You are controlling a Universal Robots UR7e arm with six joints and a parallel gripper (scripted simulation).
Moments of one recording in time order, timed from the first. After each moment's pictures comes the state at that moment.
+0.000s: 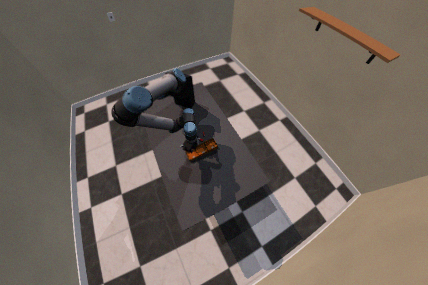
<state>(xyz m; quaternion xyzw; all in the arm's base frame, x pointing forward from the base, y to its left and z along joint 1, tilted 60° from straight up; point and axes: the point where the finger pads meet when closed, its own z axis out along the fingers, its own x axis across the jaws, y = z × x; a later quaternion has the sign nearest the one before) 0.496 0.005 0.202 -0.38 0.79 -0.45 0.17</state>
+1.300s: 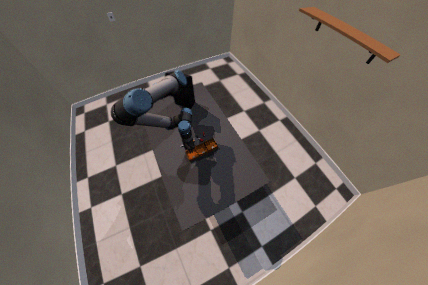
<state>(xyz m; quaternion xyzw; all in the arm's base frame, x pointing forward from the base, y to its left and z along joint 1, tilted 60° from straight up) 0.500 0.001 0.199 -0.66 0.57 -0.50 0.02</state>
